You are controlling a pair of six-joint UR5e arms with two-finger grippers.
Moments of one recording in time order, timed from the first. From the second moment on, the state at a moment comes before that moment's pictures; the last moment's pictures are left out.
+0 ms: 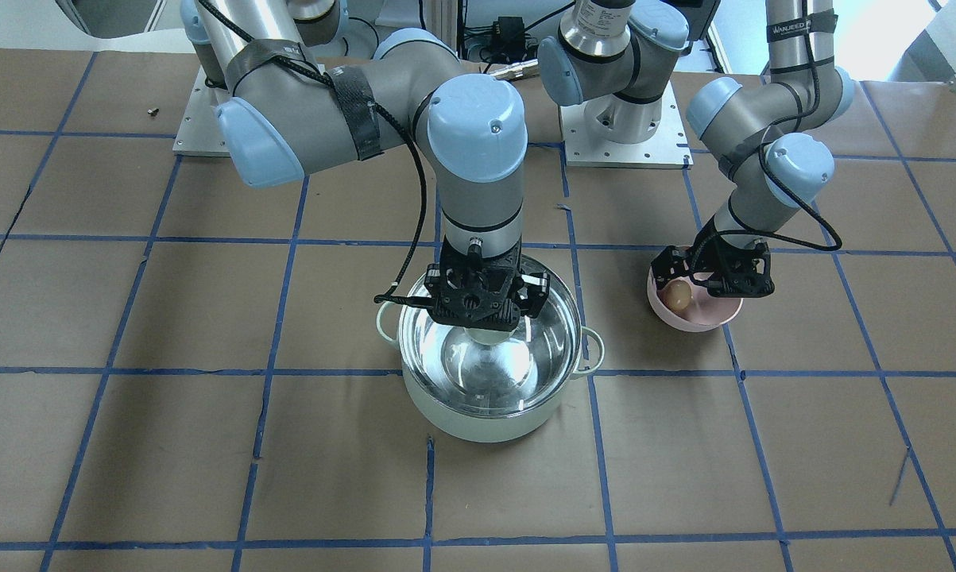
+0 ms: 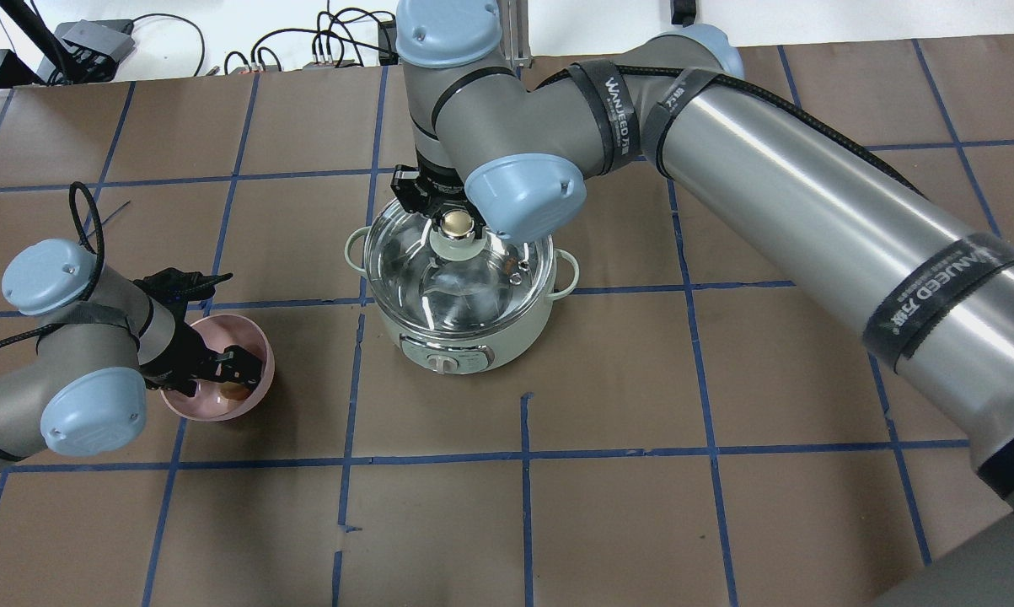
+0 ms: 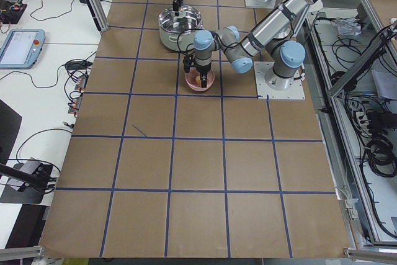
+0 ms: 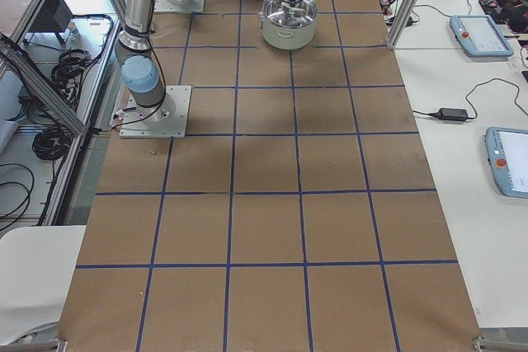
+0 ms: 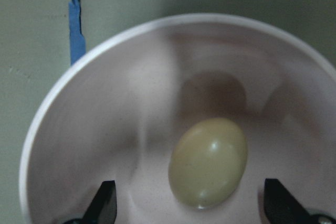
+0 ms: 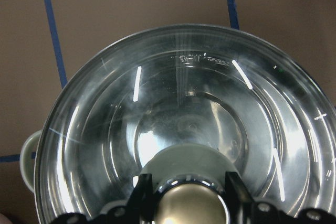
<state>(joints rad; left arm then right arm) -1.15 -1.67 -2.30 -0.81 1.55 0.39 2.02 -1.12 1.38 -1.96 -1.50 0.63</state>
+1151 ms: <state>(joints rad) -1.15 -1.69 -2.30 -0.81 1.57 0.41 1.56 -1.34 1.33 -1.67 -1.41 0.10</state>
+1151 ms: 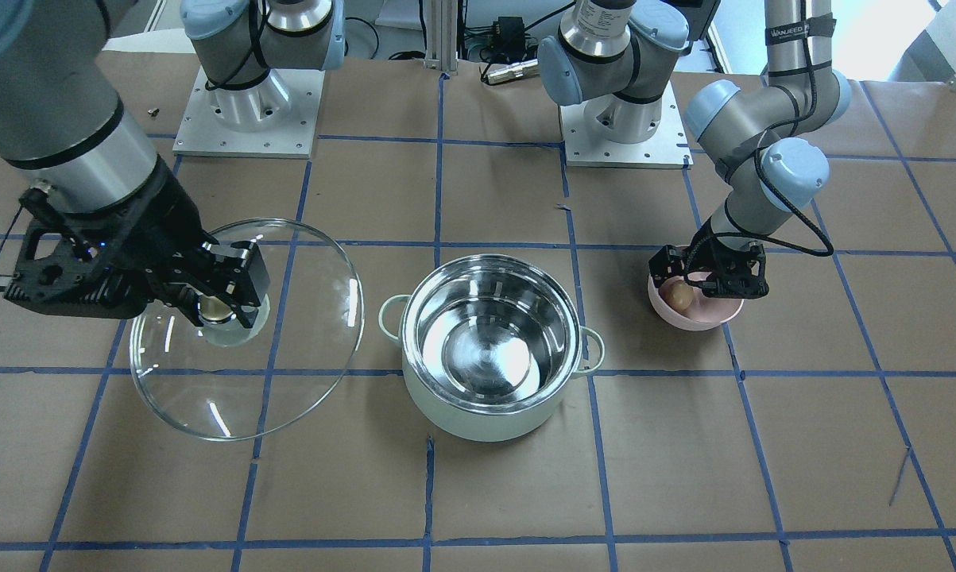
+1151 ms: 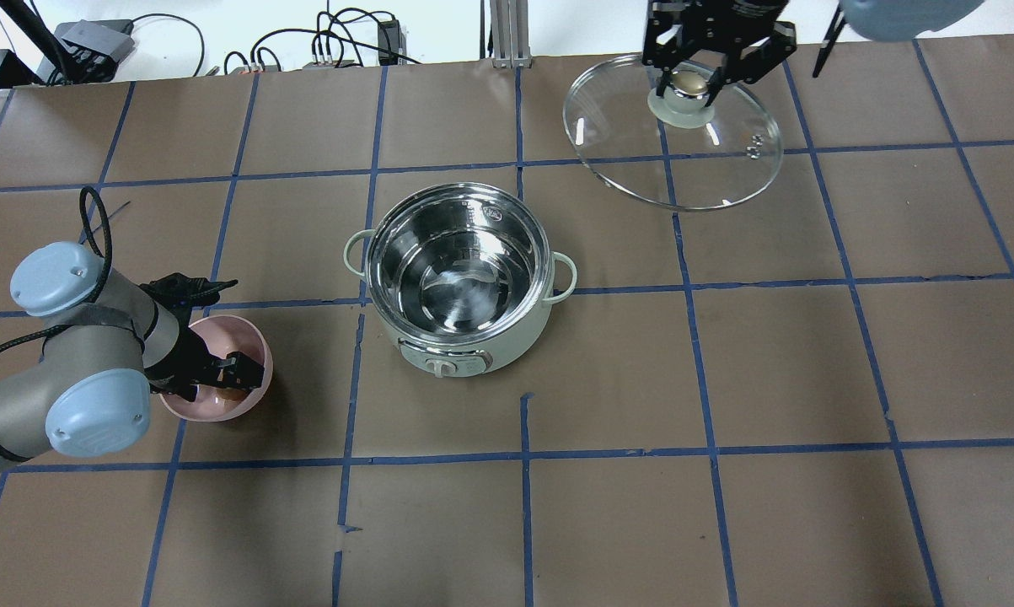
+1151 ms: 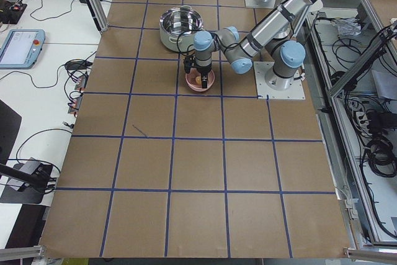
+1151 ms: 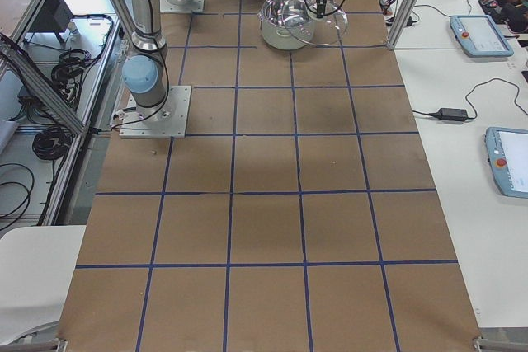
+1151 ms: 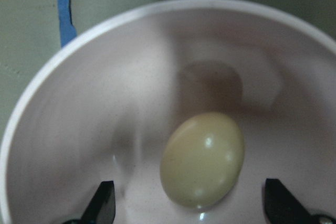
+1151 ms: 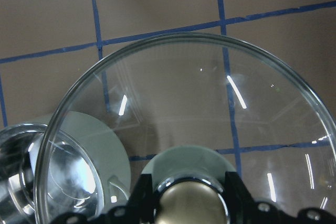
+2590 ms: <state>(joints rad) -1.15 -1.70 -2.29 -0.76 1.55 0.40 1.53 -1.36 1.37 -1.65 -1.43 -0.02</state>
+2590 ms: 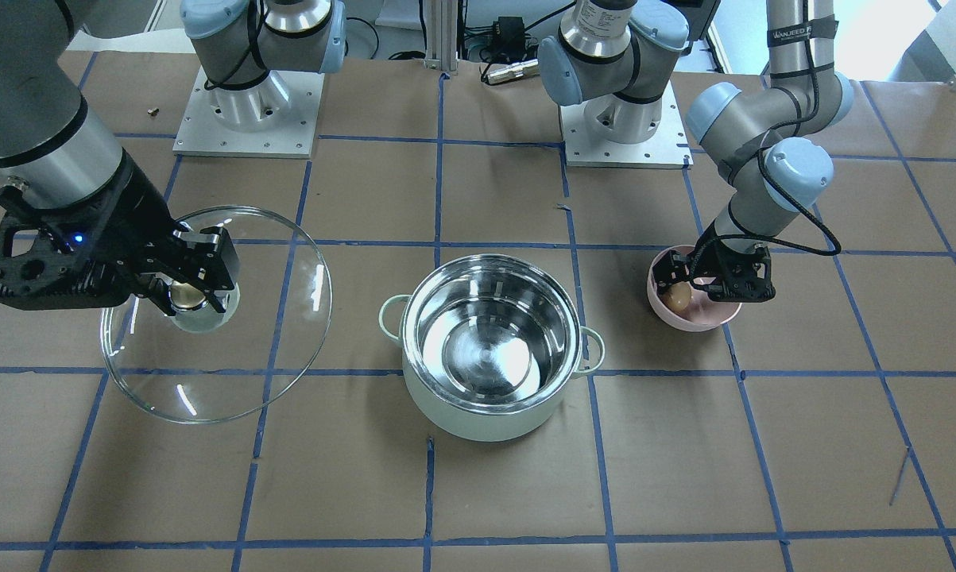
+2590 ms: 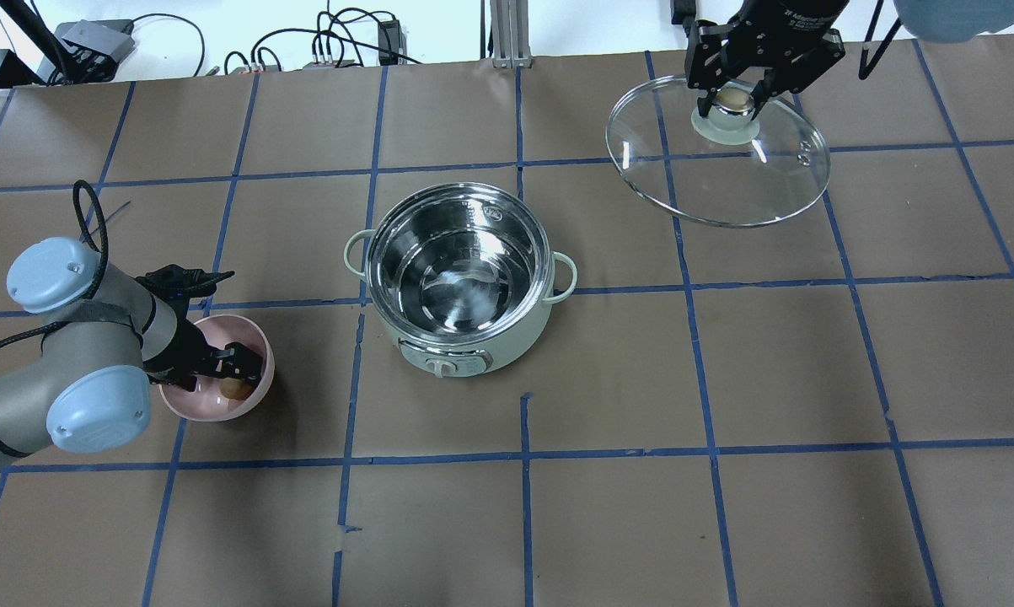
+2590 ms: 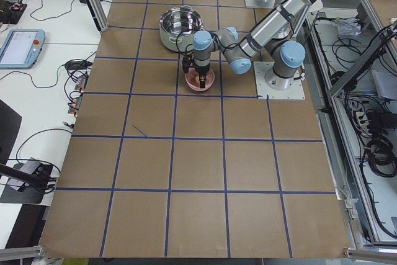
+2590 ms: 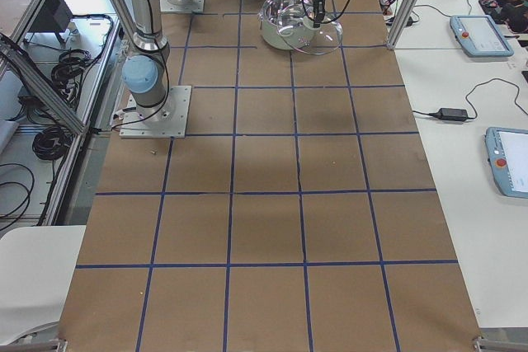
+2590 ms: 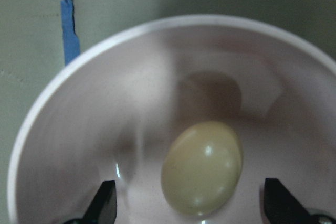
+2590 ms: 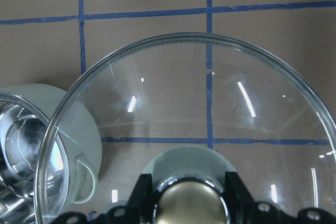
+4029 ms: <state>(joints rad) -1.15 -1.73 -2.29 -0.73 1.55 0.40 1.54 -1.36 1.37 -1.65 -1.43 -0.01</state>
